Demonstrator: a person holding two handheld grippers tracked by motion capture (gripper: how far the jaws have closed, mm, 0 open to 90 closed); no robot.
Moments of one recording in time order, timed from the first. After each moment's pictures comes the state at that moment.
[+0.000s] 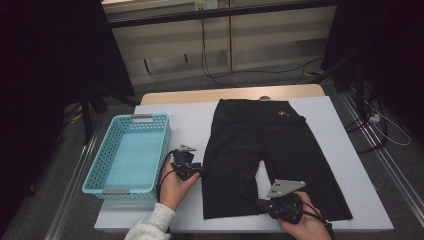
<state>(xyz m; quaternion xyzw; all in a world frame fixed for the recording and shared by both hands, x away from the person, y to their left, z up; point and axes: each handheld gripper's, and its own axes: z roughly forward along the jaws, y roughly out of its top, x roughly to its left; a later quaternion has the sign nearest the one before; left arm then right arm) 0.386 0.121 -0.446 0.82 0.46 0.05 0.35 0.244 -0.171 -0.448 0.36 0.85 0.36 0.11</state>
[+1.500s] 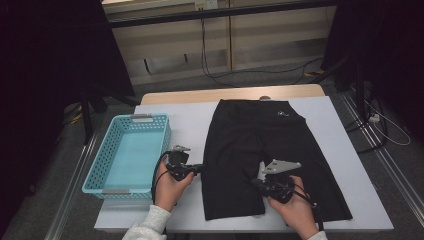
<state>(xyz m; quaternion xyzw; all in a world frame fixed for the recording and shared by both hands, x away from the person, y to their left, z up) 0.382 0.133 -0.440 0.80 0.46 0.03 0.39 0.286 -0.166 -0.437 0.45 0.79 0.39 0.13</state>
